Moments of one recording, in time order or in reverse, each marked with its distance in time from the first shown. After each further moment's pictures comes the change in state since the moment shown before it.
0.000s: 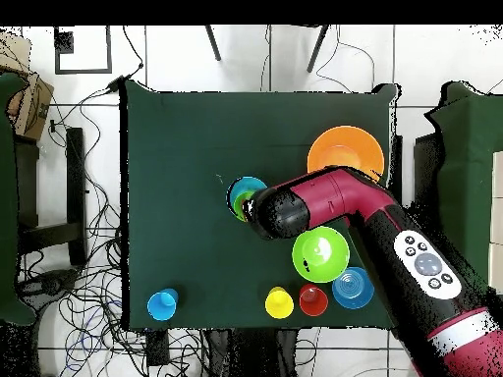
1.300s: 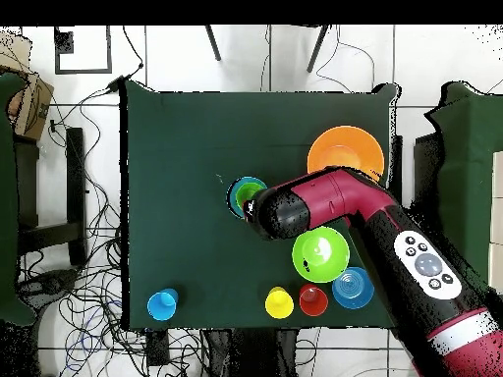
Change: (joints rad) arm 0.000 0.000 -0.003 0.000 0.000 0.000 0.000
